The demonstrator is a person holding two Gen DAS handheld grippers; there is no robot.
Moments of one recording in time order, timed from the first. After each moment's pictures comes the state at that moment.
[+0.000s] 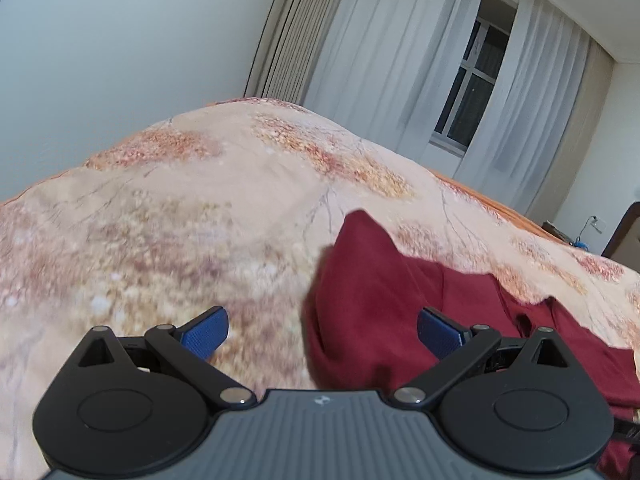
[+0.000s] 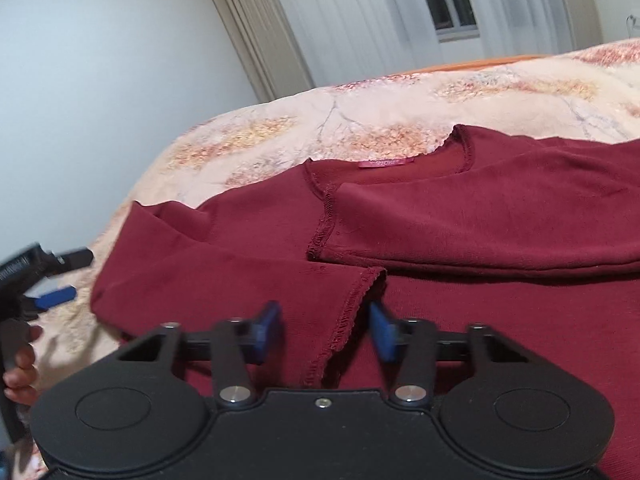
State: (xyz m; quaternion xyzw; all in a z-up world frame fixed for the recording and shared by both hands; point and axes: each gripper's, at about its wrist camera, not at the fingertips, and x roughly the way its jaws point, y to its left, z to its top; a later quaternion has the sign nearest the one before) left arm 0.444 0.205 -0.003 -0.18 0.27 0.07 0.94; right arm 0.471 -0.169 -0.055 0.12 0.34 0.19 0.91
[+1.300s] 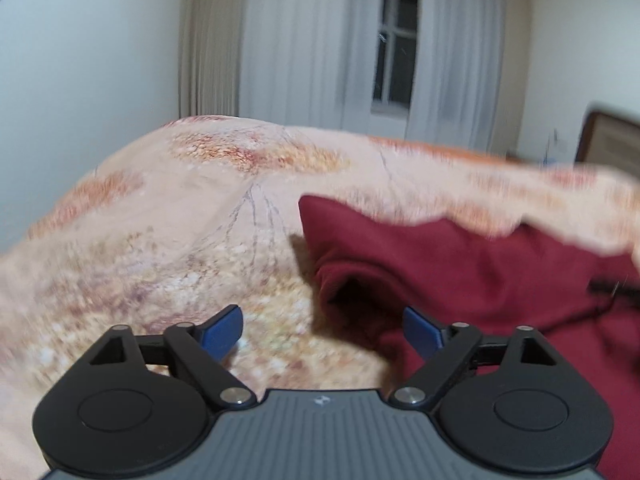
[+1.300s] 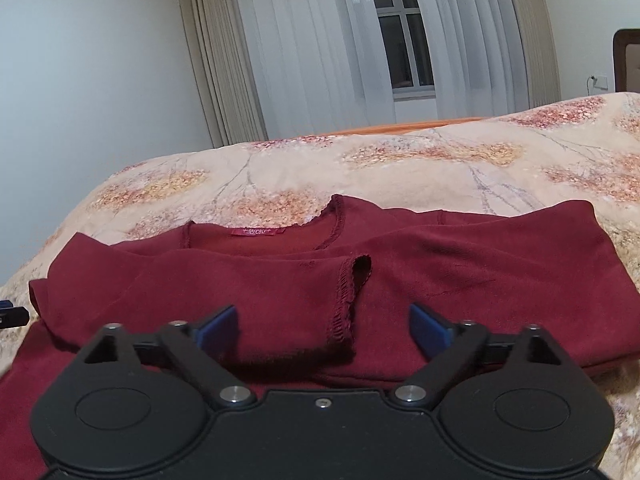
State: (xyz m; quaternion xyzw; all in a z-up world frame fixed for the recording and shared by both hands) left arm 0.455 0.144 -0.017 -0.01 0.28 0.00 0.96; right arm 0.503 -0.253 -0.070 0.07 0.27 0.12 0.95
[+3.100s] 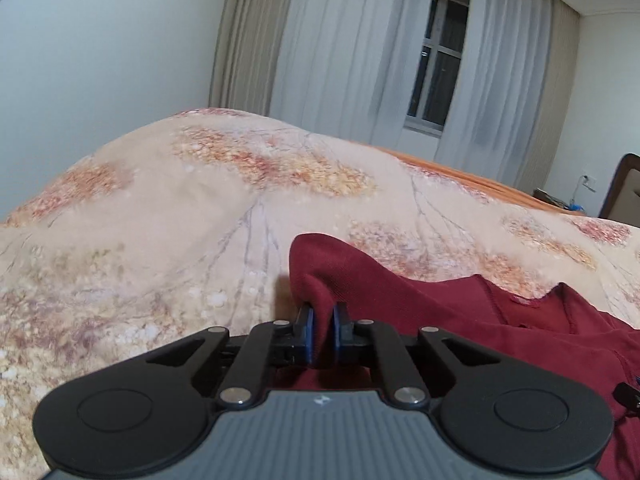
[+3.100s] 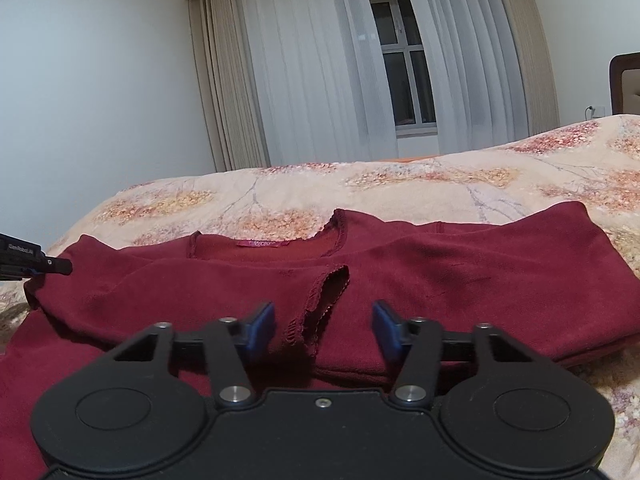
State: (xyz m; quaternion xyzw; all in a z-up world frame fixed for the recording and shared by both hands) left arm 0.529 0.148 -0.020 -0.11 0.27 0.05 0.95; right arm 0.485 -0.254 -0.086 0.07 0.21 0.12 0.97
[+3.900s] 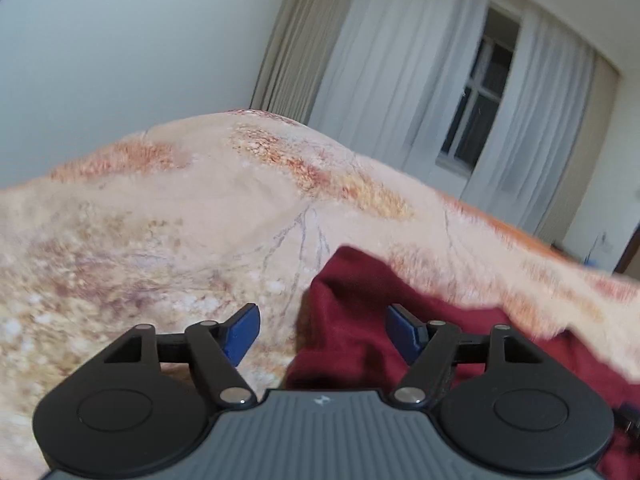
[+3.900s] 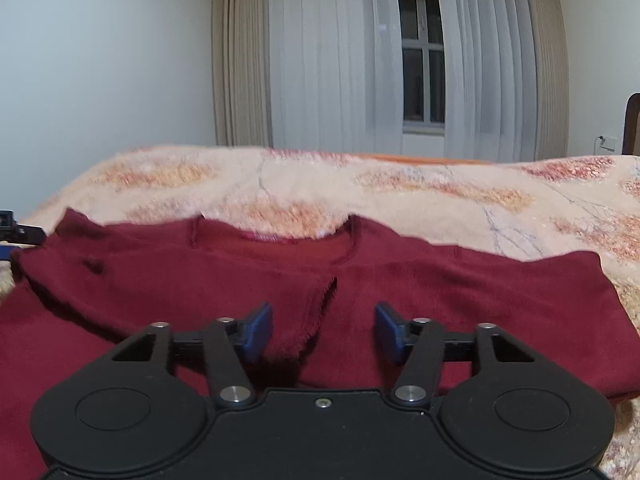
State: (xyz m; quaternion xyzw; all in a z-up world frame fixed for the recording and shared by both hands) left arm 0.494 0.173 -0.026 -0.16 0.24 0.09 0.95; right arm 0.503 -0.227 -0.073 -0.01 0.23 0.11 0.97
